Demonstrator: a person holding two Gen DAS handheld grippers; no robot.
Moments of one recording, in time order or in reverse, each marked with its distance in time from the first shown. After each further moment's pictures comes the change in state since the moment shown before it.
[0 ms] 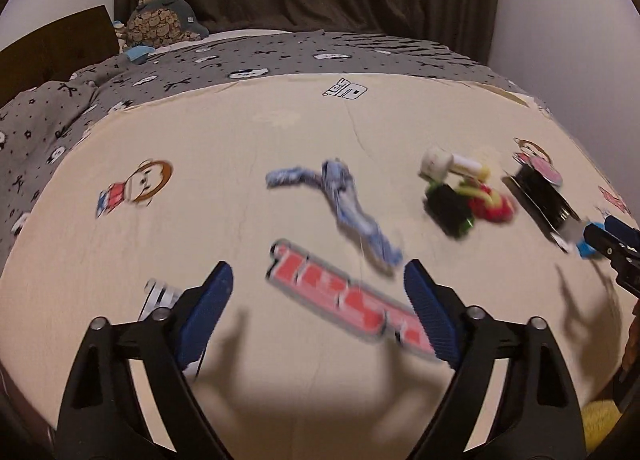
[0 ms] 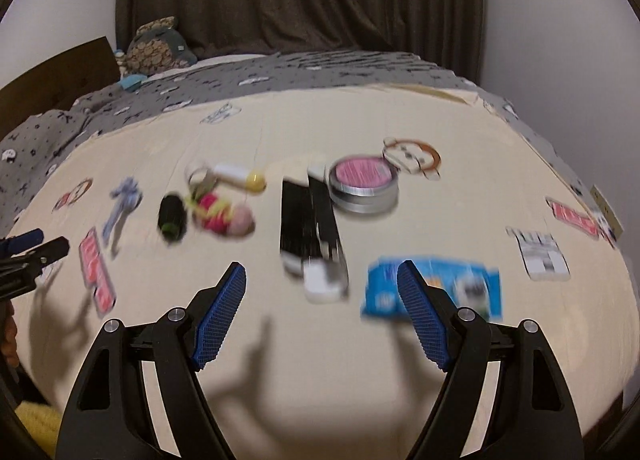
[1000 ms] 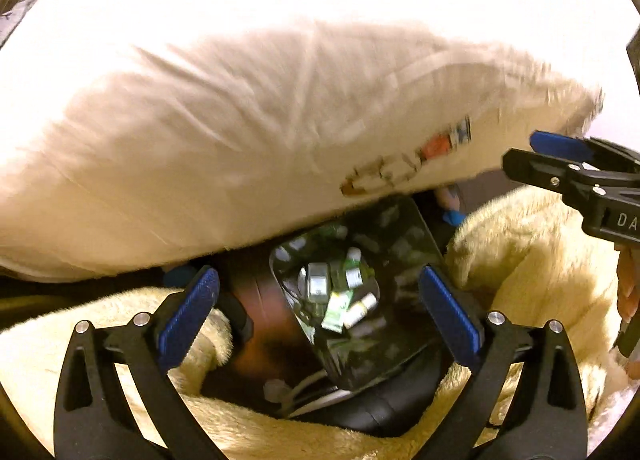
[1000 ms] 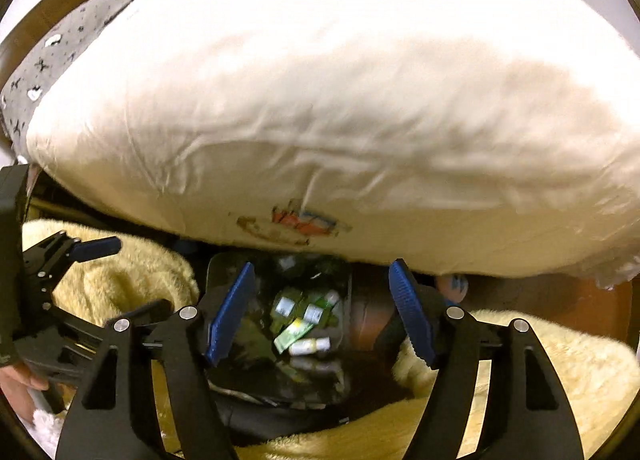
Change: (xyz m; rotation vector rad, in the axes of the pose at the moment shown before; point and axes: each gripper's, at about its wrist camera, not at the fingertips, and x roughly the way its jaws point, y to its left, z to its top) left arm -0.065 -0.058 -0.275 0.136 0.418 -0.208; right arm -0.075 0.042 -0.218 -0.050 0.405 0.160
